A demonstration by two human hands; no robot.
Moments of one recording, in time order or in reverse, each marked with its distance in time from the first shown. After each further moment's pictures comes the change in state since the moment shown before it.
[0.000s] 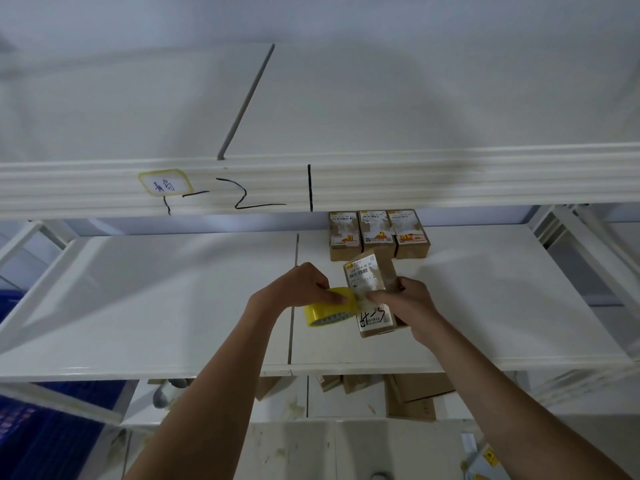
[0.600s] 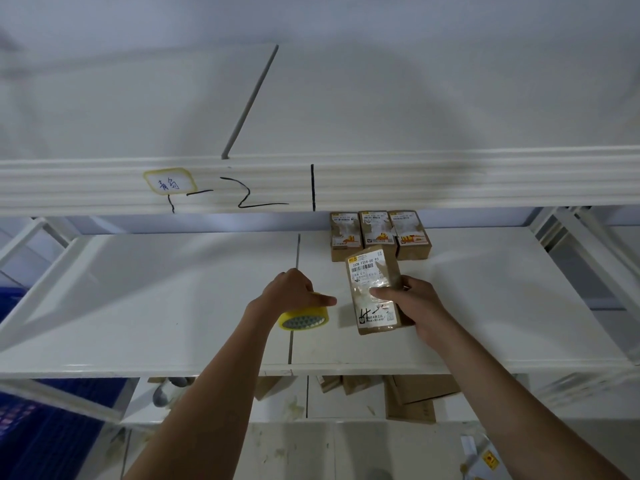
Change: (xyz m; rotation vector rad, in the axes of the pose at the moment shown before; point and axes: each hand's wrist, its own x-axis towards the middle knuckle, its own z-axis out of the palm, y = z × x) left_hand -0.002 -0.024 0.009 0.115 0.151 -0.194; right_hand -0.006 -0.004 -0.009 0.116 -0.079 -0.015
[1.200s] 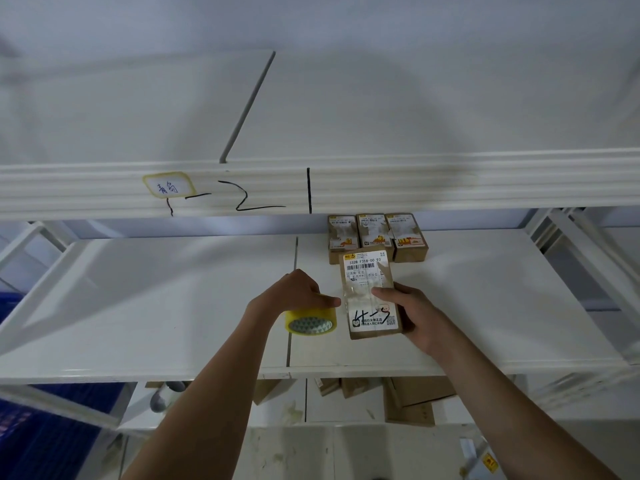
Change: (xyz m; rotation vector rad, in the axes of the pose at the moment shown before) left_hand 0.004 0.014 -0.003 -0.001 -0.107 0.049; right_hand -0.012 0.002 -0.001 0.246 -0.225 0.046
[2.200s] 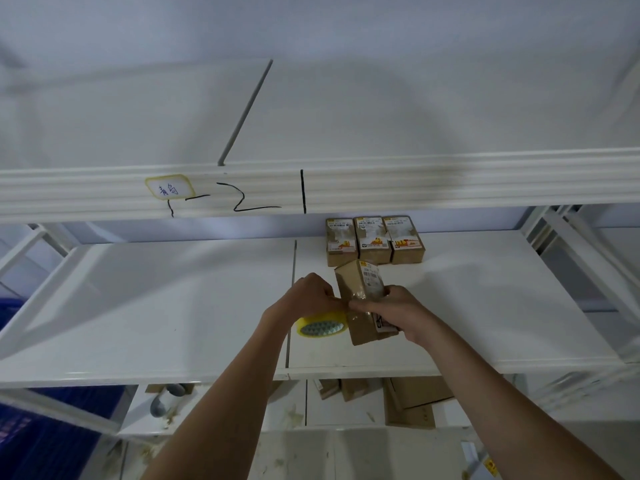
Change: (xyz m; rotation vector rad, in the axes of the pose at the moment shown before) left_hand -0.011 0.025 0.015 -0.070 0.070 0.102; right_hand 0.018 0.001 0.008 -0.535 0.165 0.064
